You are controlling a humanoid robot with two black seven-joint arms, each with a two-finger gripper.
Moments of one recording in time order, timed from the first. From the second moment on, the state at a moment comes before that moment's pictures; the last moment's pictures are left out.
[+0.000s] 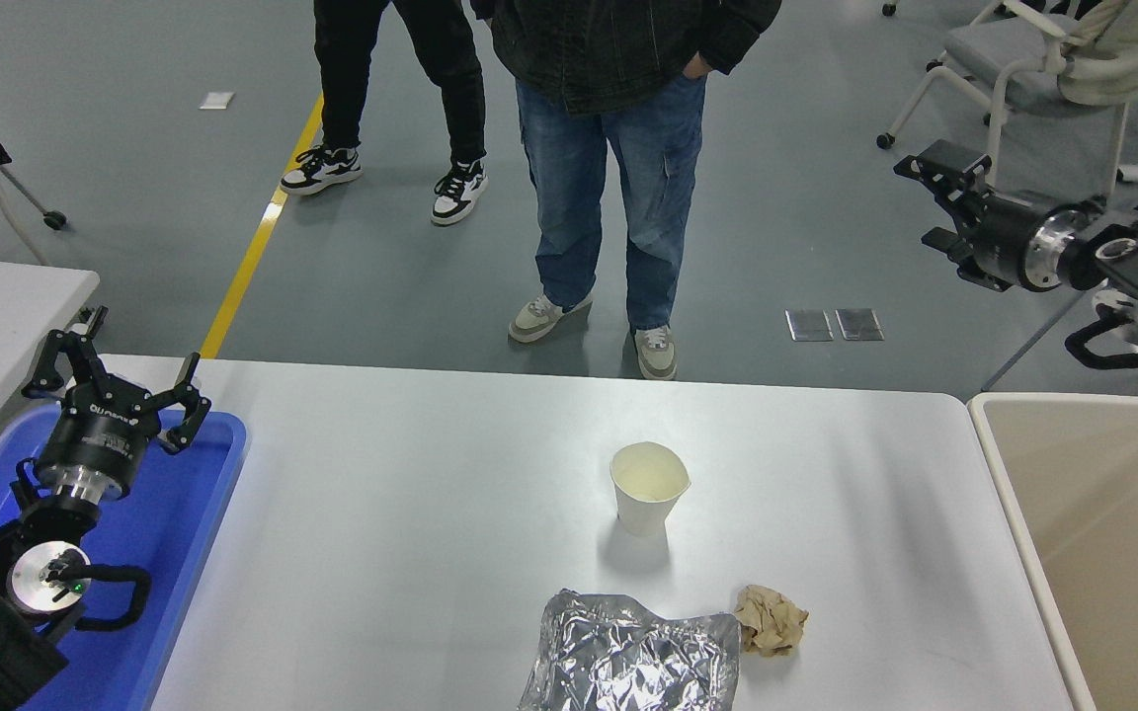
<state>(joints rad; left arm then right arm) -0.55 0.46 -0.62 -0.39 -0.23 -0.70 -0.58 1.35 -0.45 -0.30 0.40 -0.31 0.31 0.25</state>
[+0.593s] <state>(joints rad) -0.55 0.46 -0.62 -0.39 -0.23 -0.70 -0.58 1.61 -0.24 -0.46 0.64 -0.82 0.35 0.24</state>
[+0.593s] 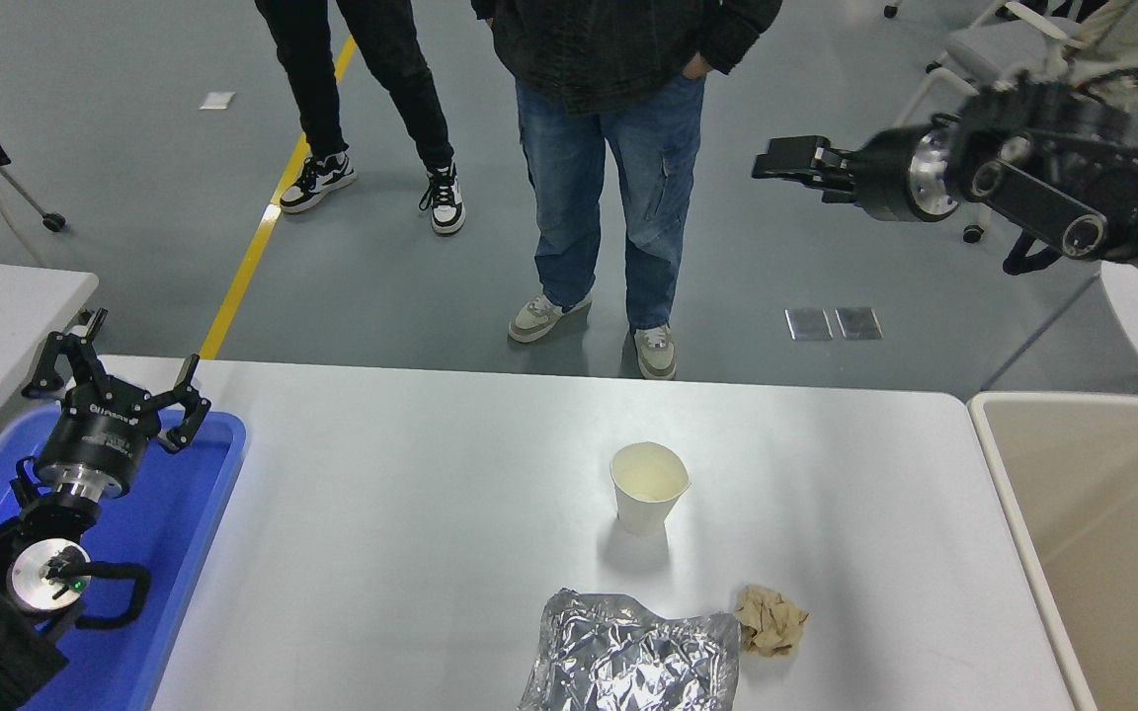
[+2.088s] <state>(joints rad) -0.55 0.46 -0.62 -0.39 -0.23 -0.70 -0.58 1.36 0.00 -0.61 0.65 -1.18 0.32 0.24</state>
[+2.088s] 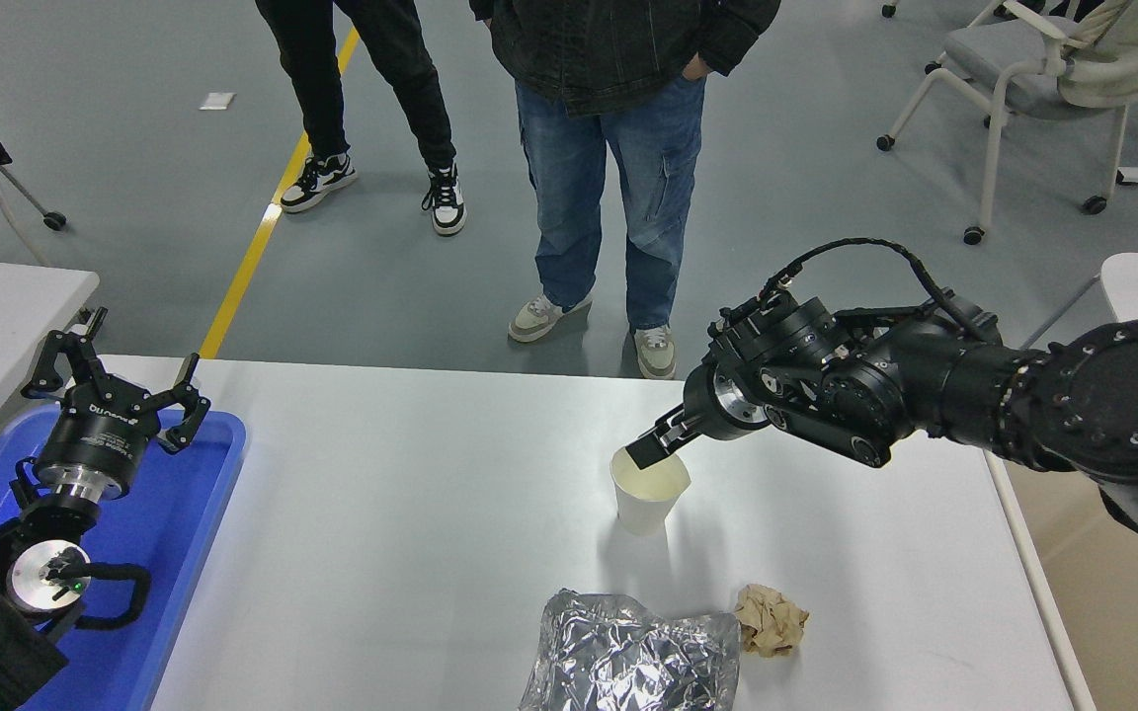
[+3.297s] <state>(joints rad) -0.55 0.46 -0.62 -0.39 -0.23 -0.70 -0.58 1.31 0.00 -0.61 0.57 -1.24 0.26 0.34</state>
